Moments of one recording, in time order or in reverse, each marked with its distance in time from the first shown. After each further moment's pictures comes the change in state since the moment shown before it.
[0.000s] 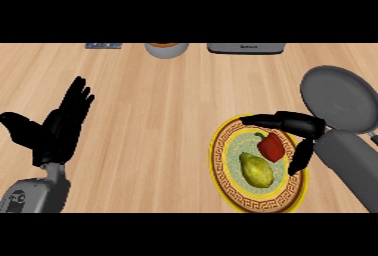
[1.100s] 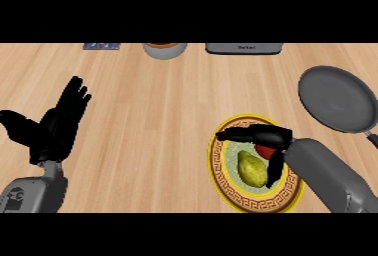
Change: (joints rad) left arm -0.010 -0.008 0.044 0.033 -0.008 -0.033 -0.012; right arm 0.004 0.164 0.057 0.069 0.049 -0.033 0.003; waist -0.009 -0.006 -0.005
